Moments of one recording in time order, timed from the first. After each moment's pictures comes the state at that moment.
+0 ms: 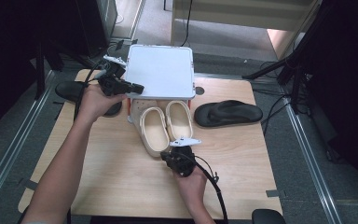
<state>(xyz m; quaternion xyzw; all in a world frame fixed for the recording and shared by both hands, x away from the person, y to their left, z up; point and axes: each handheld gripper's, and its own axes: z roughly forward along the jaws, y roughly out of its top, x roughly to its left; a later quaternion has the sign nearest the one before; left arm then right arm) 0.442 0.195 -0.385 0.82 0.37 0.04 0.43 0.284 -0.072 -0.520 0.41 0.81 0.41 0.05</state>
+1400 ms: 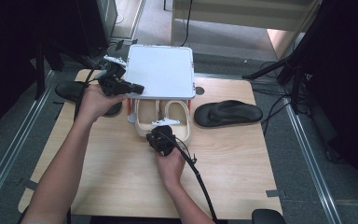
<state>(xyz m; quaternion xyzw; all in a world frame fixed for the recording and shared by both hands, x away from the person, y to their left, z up) 0.441 0.194 -0.385 0.82 0.37 0.05 0.43 0.342 -0.007 -0.518 0.44 0.79 0.41 0.08</state>
